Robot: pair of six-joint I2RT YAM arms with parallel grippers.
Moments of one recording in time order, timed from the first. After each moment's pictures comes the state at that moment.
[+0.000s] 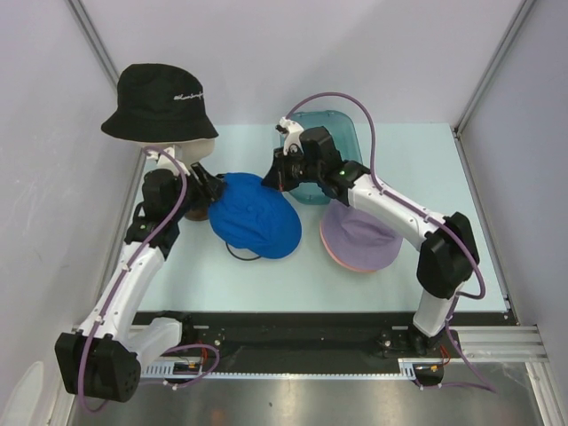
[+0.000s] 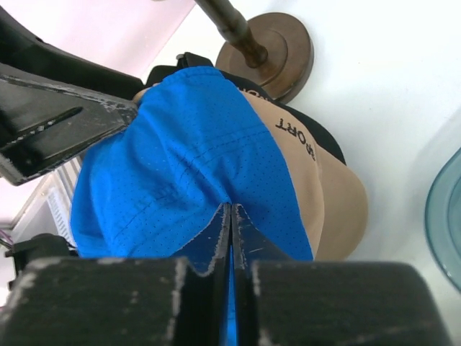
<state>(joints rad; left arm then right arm) -0.13 1.01 0.85 -0.19 0.16 -0.50 0.71 1.77 1.56 -0.20 -0.36 0.38</state>
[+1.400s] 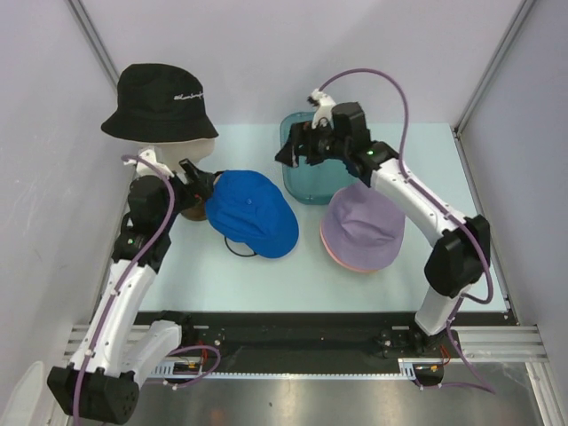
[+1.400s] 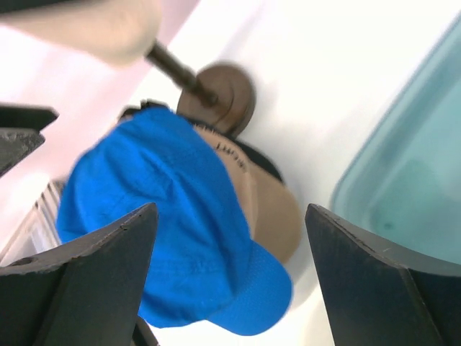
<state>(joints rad) -0.14 0.90 0.88 -0.26 -0.03 -0.49 0.57 1.78 1.66 -0.28 -0.39 0.34</state>
